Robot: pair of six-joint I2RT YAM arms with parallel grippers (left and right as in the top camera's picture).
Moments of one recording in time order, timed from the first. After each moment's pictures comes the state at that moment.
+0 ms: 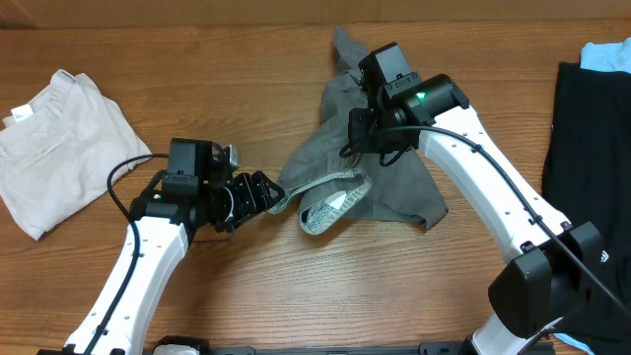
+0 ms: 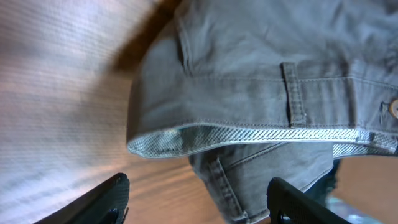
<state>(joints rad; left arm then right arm) -0.12 1.33 0.84 -0.64 0.57 -0.63 0.45 1.82 1.67 -1.06 -0.12 0.45</state>
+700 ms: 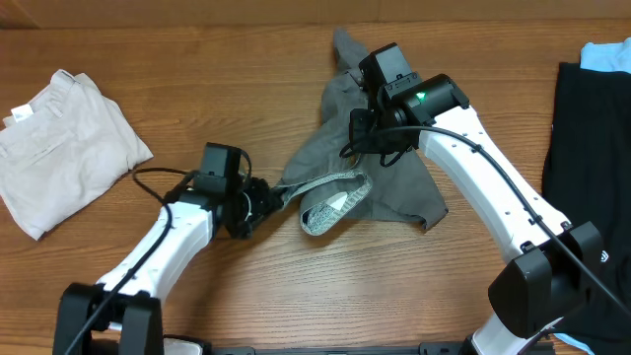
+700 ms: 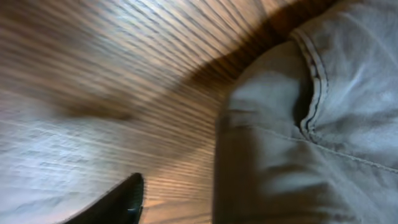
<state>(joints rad) -0.22 1.51 0.79 -0.48 0.36 -0.86 0.45 1.82 1.67 -1.07 -0.11 0.44</state>
